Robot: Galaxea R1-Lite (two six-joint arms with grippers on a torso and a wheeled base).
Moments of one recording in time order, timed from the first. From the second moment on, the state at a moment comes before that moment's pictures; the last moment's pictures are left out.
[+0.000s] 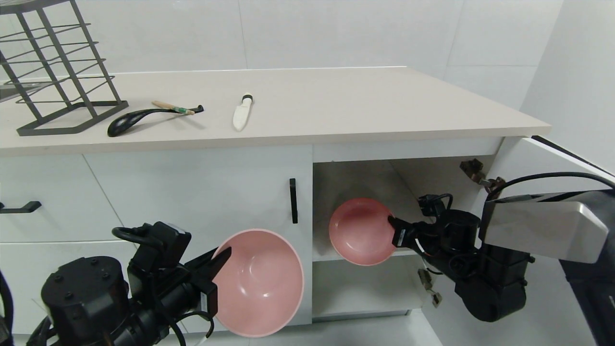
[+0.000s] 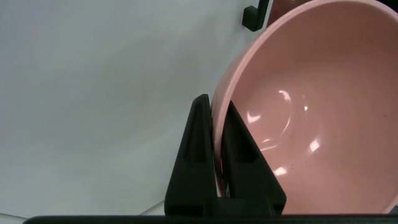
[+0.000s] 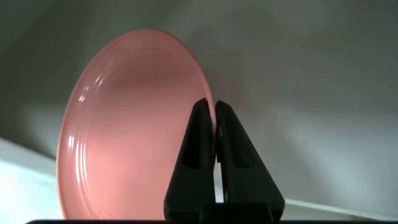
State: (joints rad) left arm -0.58 1.78 0.00 -1.57 0.11 0.01; right arm 0.30 2.50 -0.67 -1.57 0.07 0.29
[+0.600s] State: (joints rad) left arm -0.59 1.80 0.00 -1.57 0.11 0.01; right arm 0.29 2.61 -0.79 -1.57 0.01 0.31
